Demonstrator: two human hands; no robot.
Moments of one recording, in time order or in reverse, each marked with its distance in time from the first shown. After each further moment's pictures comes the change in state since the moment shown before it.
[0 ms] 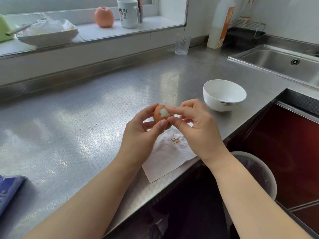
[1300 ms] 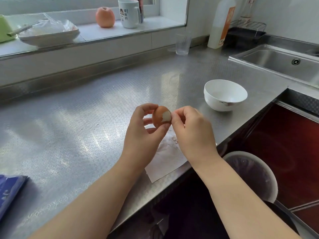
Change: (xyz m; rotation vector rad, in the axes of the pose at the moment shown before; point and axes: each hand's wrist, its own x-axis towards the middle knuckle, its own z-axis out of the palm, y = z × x) left_hand -0.007 0.007 0.006 0.151 0.105 0.098; right_hand -0.003 -0.016 0.020 -0.328 0.109 0.163
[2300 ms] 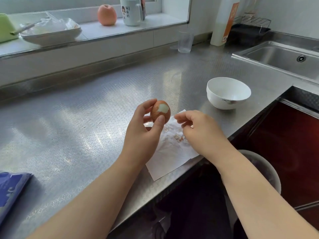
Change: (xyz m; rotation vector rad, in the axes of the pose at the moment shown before) left_hand 0.002 0.002 -0.002 0.081 0.024 -0.014; right_hand 0.008 0.019 -0.018 0.014 -0.359 0.120
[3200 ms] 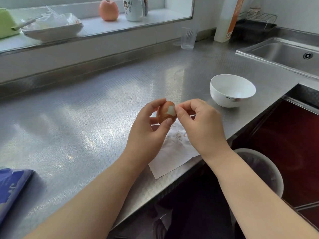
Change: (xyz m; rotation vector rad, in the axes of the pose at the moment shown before) left_hand -0.002 -0.002 0.000 -0.029 -0.092 -0.044; right_hand 0.003 -0.011 0.012 0.162 0.315 -0.178
